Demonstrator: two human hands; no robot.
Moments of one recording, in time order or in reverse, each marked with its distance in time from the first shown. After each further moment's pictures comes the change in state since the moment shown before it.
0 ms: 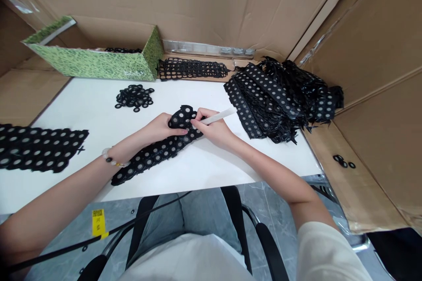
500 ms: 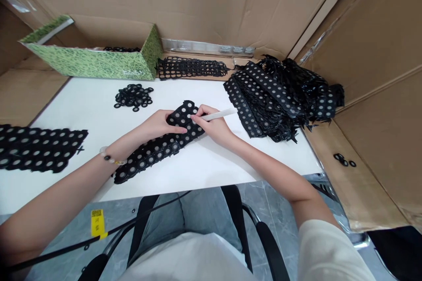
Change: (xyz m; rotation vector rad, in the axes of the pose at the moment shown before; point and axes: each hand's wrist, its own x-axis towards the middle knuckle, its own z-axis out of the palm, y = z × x) left_hand 0.002 0.000 -0.008 -0.008 0.025 0.014; right_hand 0.002 0.003 0.003 0.109 0.062 0.045
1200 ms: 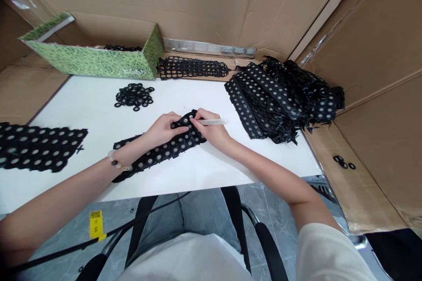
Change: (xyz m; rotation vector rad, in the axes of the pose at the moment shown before) left_hand -0.001 -0.012 0.022 0.124 0.149 0.207; right_hand -0.003 0.009 0.005 -0.255 -0.012 -0.098
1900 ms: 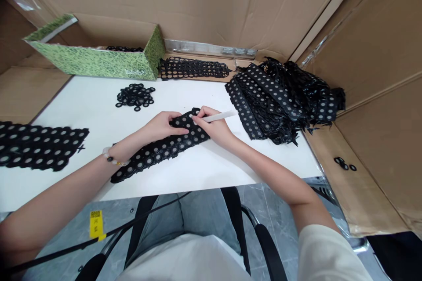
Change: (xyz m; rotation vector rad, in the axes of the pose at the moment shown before) left_hand 0.005 0.003 -0.014 -0.089 -0.135 -0.110; right_hand 0.004 -0.002 -0.006 0.227 0.015 0.130
